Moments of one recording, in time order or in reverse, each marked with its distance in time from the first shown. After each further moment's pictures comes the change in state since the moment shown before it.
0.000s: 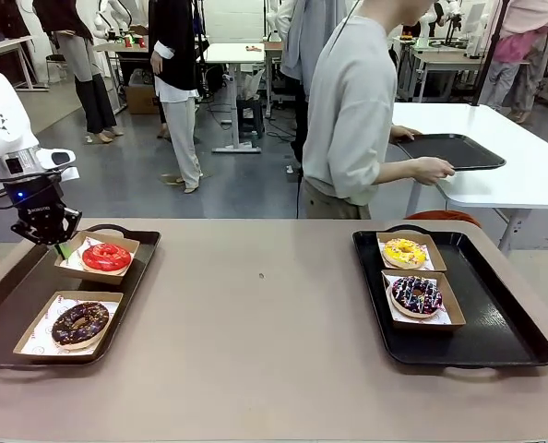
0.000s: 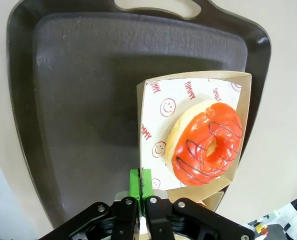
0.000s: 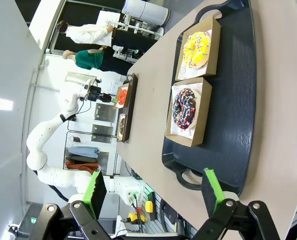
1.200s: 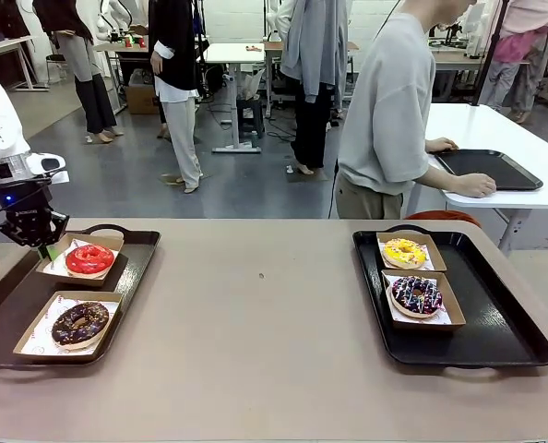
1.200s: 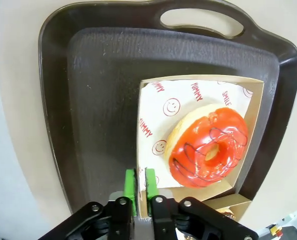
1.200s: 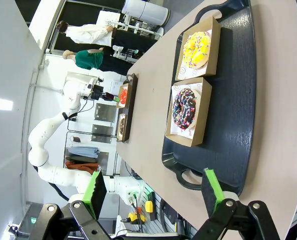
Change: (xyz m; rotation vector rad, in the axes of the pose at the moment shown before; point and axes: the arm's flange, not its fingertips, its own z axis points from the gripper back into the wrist) left arm 0.019 0.031 -0.010 0.061 -0.005 -0.034; right arm 0.000 0.000 0.000 0.000 0.000 0.000
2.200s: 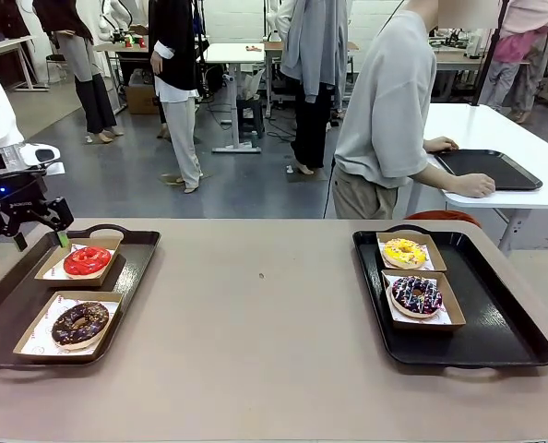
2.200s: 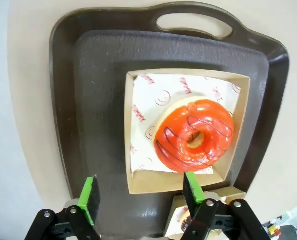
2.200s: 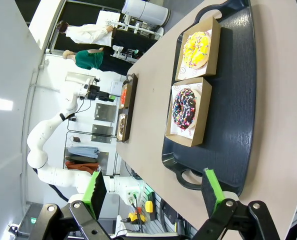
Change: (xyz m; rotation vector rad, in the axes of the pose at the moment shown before) left arm -0.008 -0.001 0.022 -0.012 -0.019 0.001; right arm 0.000 0.000 0.000 0.000 0.000 0.000
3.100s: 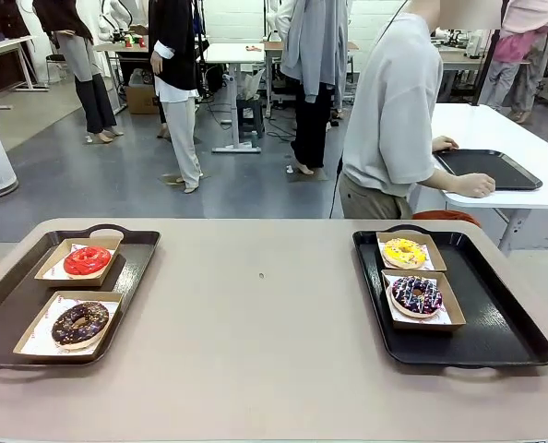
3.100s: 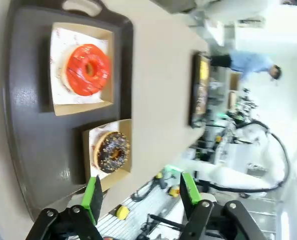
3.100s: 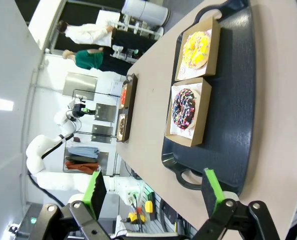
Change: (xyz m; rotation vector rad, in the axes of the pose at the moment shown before) left arm -0.117 0.157 0.061 -0.886 -0.131 -0.043; right arm 0.000 0.000 0.000 -0.001 0.000 0.000
